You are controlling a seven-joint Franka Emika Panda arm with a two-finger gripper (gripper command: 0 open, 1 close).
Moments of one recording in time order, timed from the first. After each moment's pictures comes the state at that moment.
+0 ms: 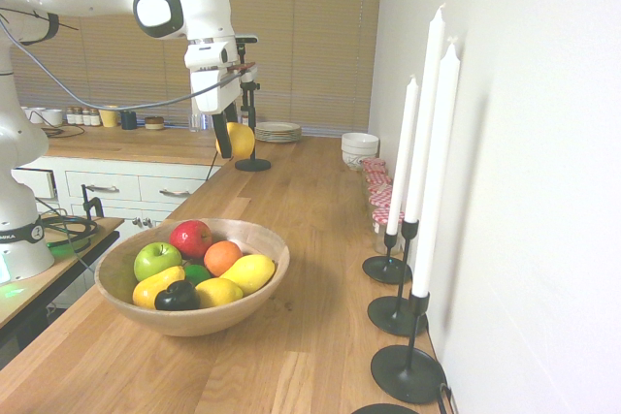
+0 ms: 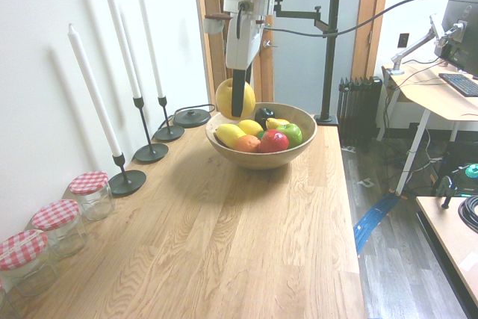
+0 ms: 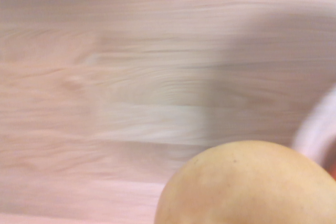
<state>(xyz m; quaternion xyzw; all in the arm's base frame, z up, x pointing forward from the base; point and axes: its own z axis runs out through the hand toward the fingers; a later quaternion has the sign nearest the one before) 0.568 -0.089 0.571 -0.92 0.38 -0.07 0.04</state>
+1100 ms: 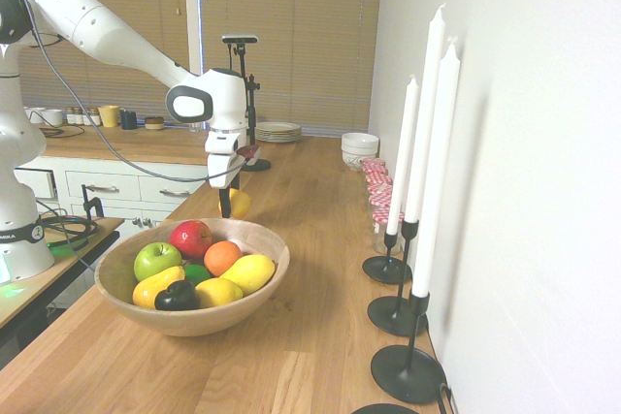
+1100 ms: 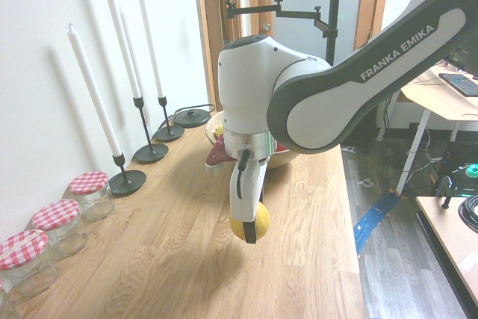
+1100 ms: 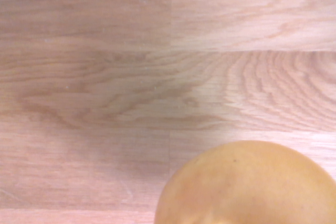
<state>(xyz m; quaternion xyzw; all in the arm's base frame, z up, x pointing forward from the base) 0.569 0.002 0.378 -0.91 0.42 -0.01 0.01</state>
